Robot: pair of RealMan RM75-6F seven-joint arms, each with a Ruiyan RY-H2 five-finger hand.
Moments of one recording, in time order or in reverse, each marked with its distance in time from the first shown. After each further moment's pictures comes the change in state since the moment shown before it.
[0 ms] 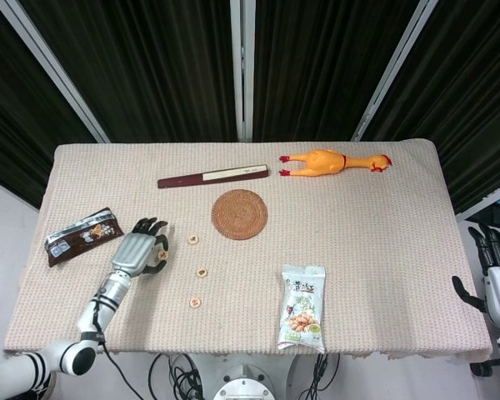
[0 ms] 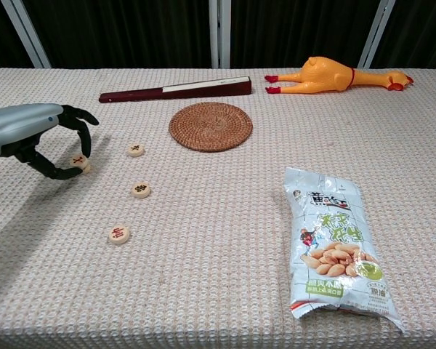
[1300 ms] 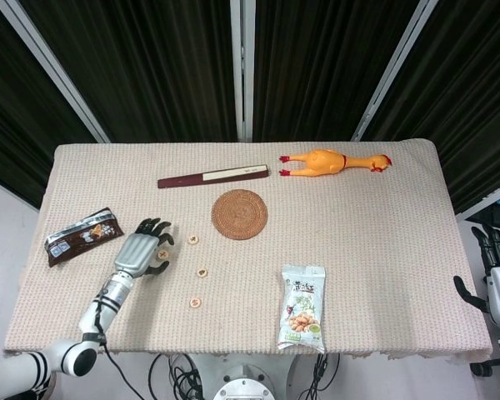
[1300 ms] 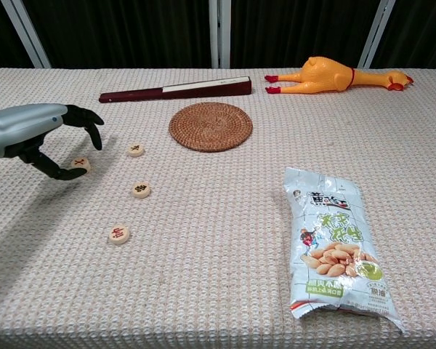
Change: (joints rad) left arm -0.021 -0.001 0.032 -0.008 0.009 0.032 -0.021; right arm -0.007 0.000 0.005 -0.008 0.007 0.009 0.008
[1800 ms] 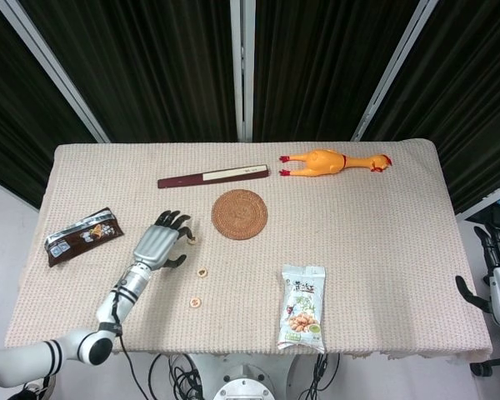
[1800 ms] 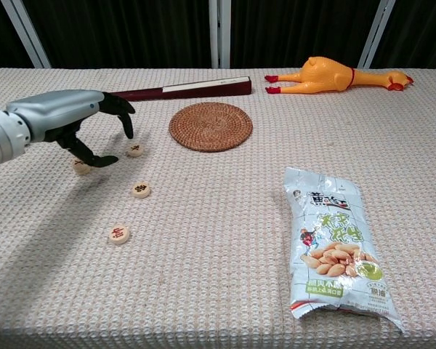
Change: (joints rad) left arm -0.095 -0.041 -0.060 -0.022 -0.081 -0.056 0.113; right arm -0.004 0.007 0.002 0.003 -0.002 0.006 0.022
